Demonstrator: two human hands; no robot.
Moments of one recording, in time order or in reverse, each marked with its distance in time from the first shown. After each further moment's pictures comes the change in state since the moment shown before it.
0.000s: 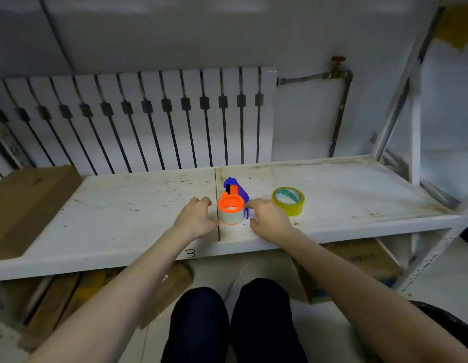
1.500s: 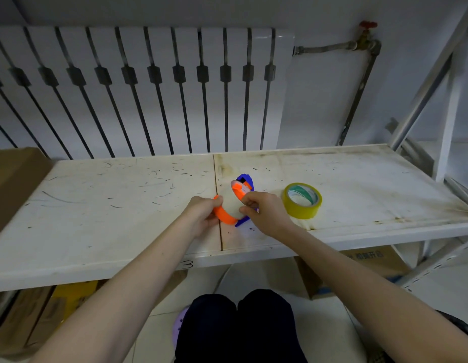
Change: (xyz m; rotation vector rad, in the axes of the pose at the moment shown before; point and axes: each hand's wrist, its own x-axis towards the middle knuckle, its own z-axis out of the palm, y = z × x) left_hand 0.095 -0.015 0.031 -1.187 -0.150 -0.507; right_hand 0.063 0.001 0.027 0.318 -0.031 0.099
